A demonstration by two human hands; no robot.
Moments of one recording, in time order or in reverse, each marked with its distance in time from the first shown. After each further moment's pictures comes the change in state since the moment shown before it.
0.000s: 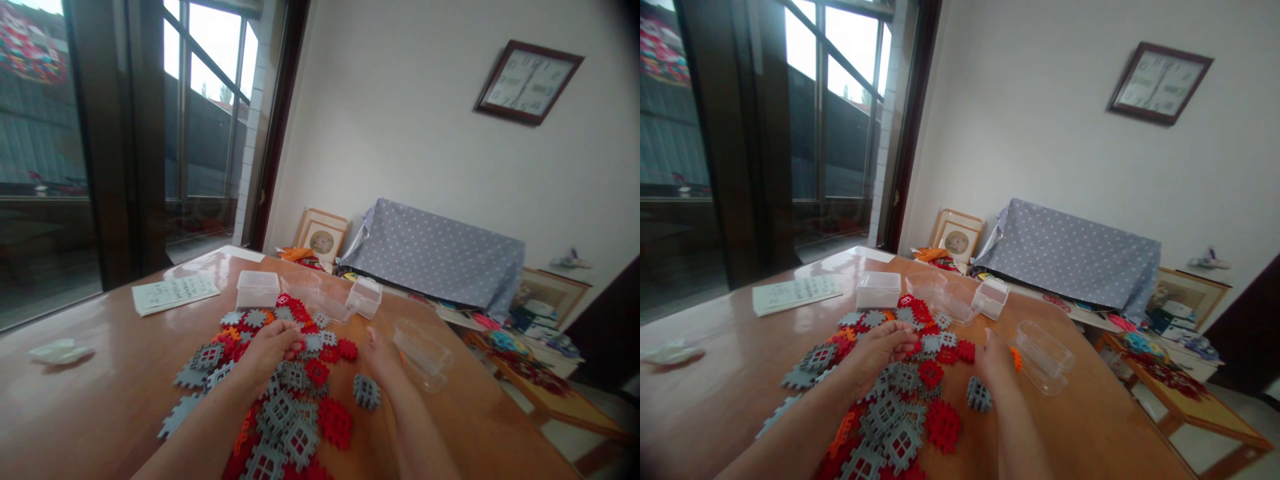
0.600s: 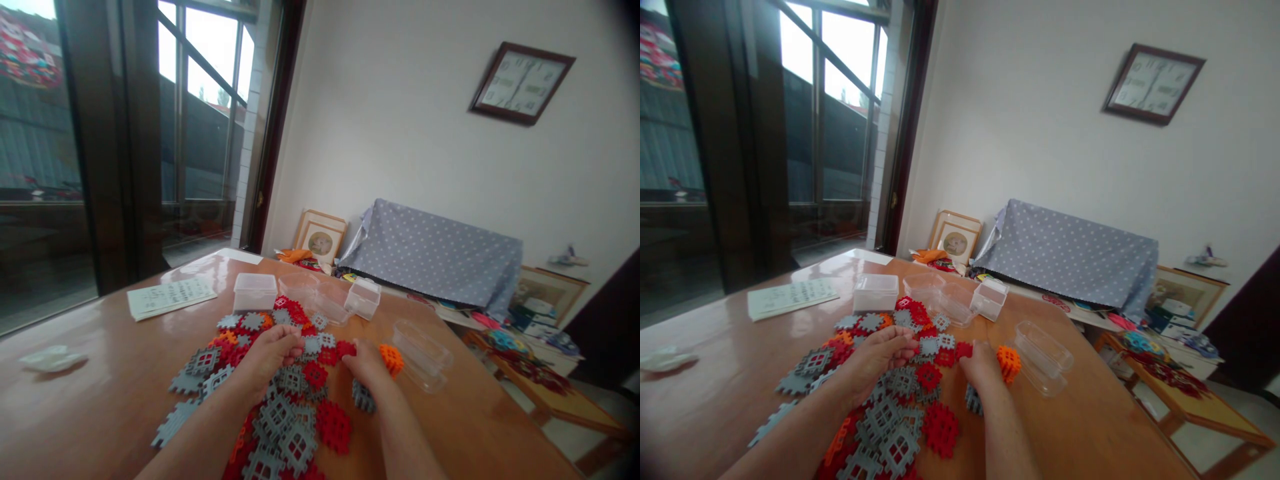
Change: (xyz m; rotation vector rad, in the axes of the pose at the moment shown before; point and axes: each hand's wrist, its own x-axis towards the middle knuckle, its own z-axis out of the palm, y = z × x) left_hand -0.002 -0.001 0.004 0.010 -0.028 -0.015; right_hand 0.005 0.002 0.035 -0.057 -0.119 -0.009
